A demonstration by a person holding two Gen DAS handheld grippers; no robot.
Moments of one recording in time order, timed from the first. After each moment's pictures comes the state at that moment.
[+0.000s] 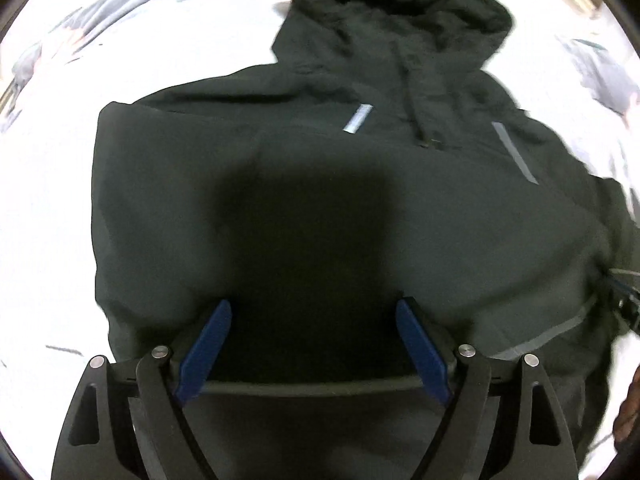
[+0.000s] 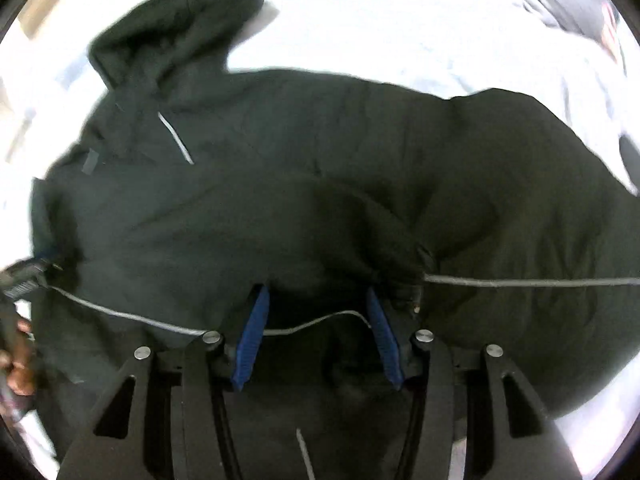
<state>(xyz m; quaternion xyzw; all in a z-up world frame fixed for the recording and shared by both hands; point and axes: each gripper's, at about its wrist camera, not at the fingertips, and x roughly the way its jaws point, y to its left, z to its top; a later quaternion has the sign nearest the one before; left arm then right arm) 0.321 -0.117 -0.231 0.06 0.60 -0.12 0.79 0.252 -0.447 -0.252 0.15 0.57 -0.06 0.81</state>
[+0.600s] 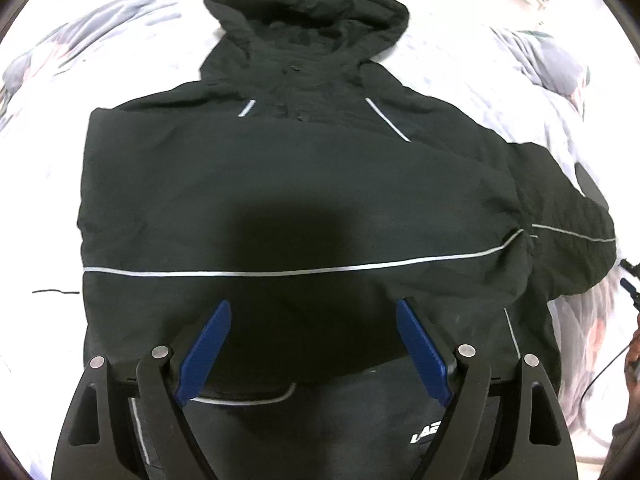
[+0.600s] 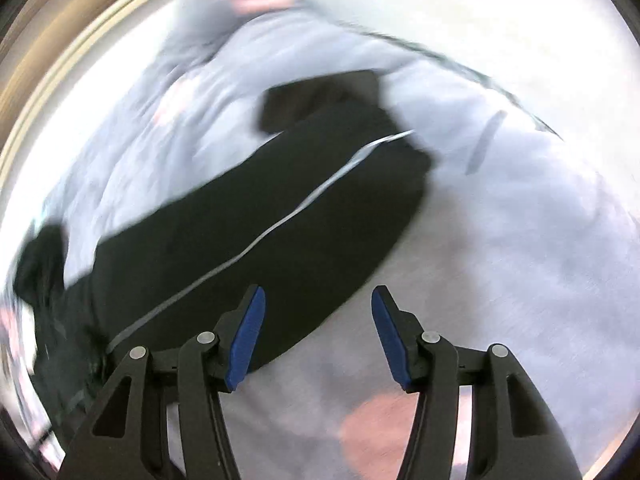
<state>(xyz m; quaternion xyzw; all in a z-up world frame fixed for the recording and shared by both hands) 0.244 -0.166 -0.196 0.05 0.59 -0.16 0.79 0.014 -0.756 -0.200 0.34 0.43 -0.33 0.77</state>
